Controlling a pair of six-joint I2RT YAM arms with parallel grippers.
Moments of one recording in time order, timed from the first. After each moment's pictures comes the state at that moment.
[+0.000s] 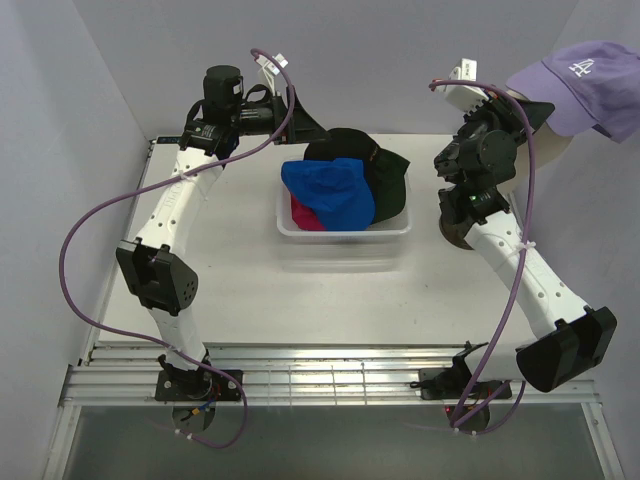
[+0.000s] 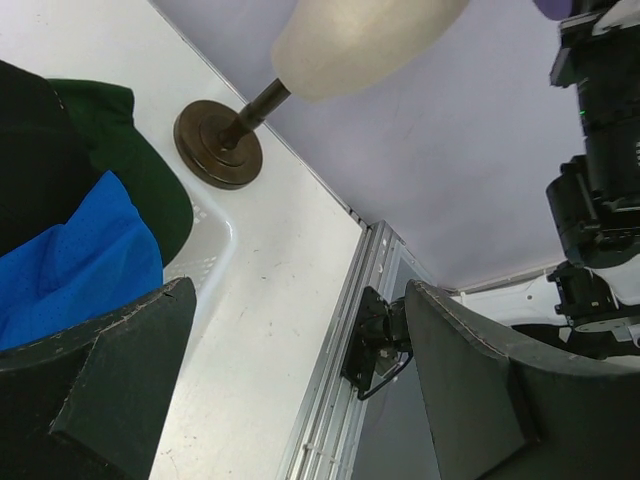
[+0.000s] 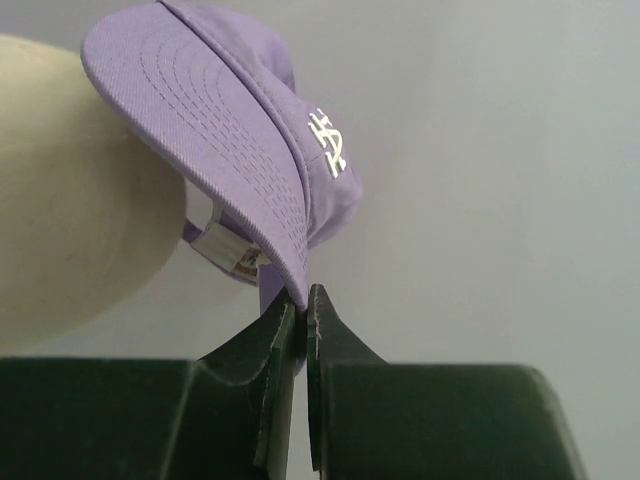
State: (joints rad) left arm -0.30 1.84 2.02 -0.42 0.99 -0.51; right arm 0.48 1.33 1.41 0.63 1.18 -1.81
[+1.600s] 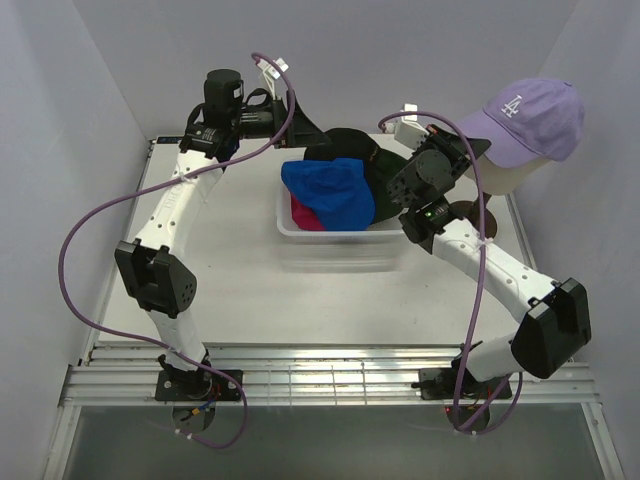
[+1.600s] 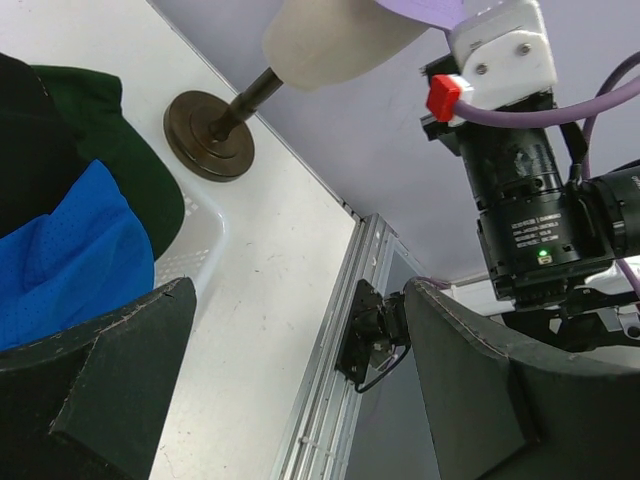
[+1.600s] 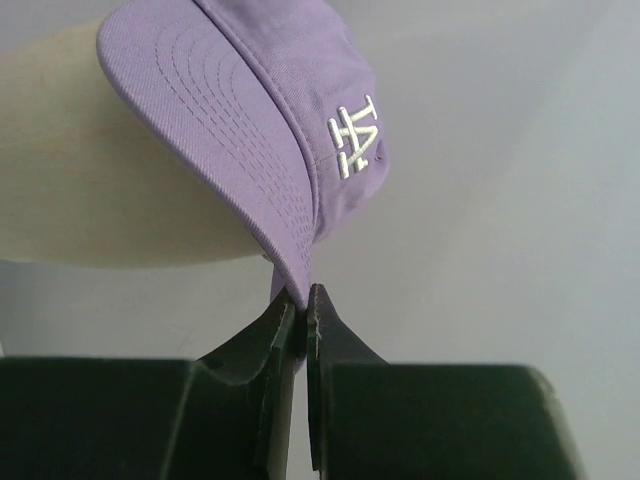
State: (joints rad) left arm -0.30 1.82 1.97 -0.39 1.01 -0.52; right arm 0.65 1.40 1.21 0.63 1.38 -1.78
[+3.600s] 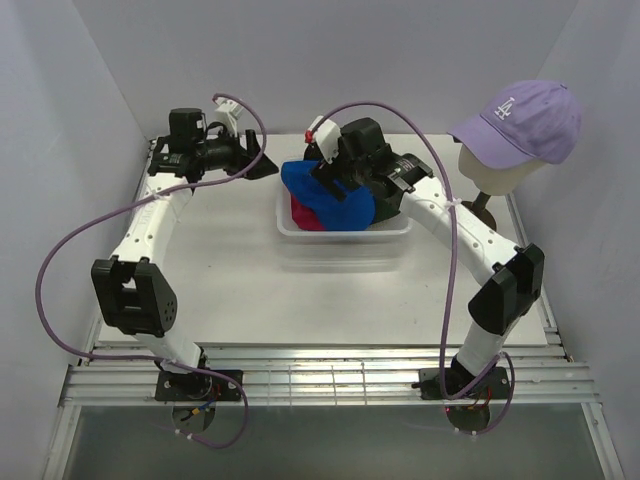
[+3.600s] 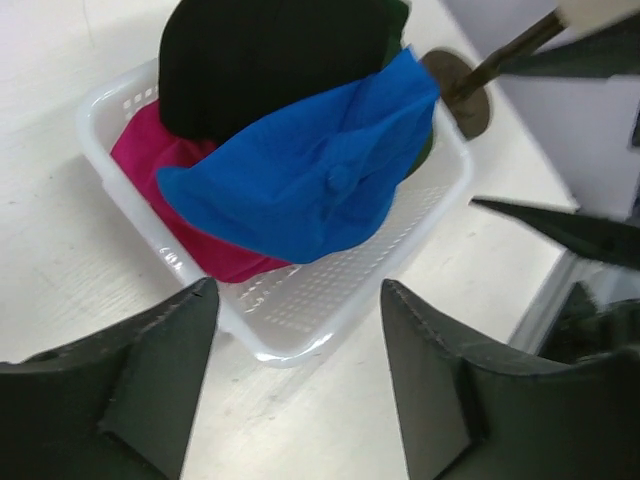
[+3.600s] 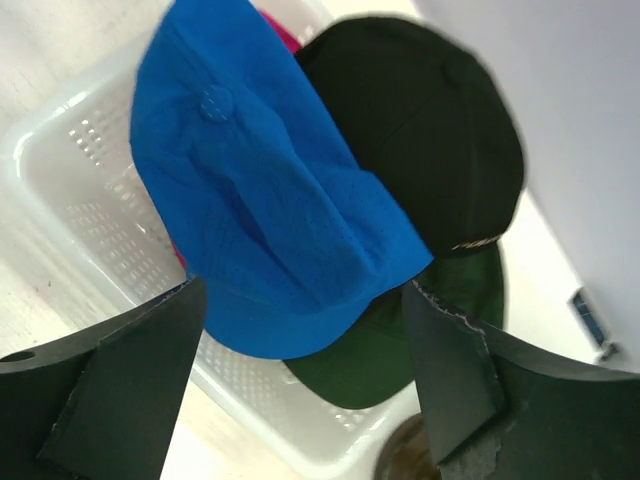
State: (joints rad) left arm -0.09 1.64 1.61 -0.48 0.80 -0.11; right arm 0.74 1.71 1.78 -0.62 0.12 -0.45
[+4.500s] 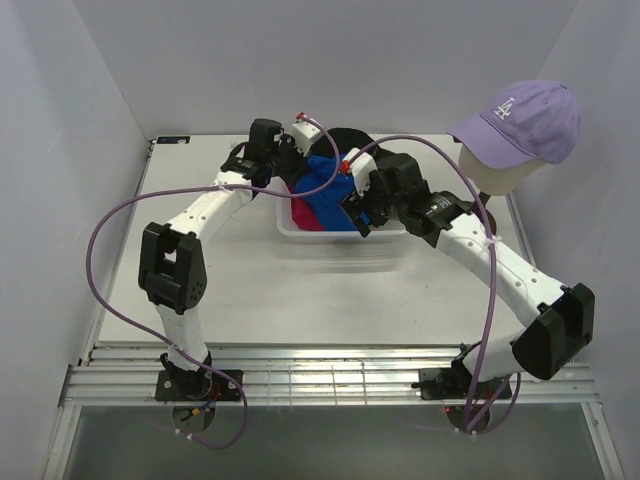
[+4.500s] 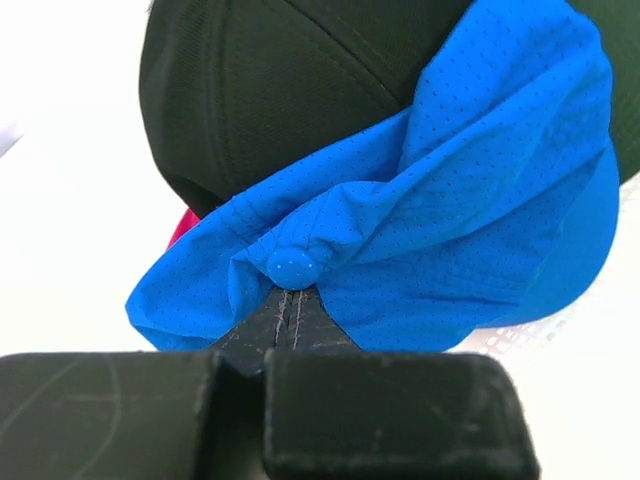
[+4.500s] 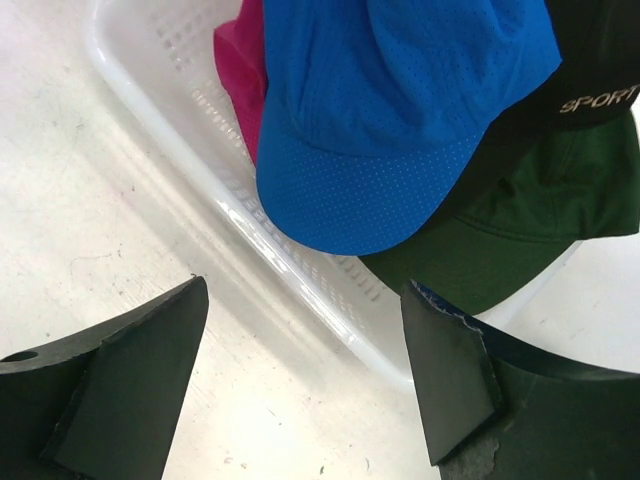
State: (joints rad) left arm -0.40 1.88 1.62 -0.27 0.31 0.31; right arm 0.67 1.43 1.35 -0.55 -0.03 -0.29
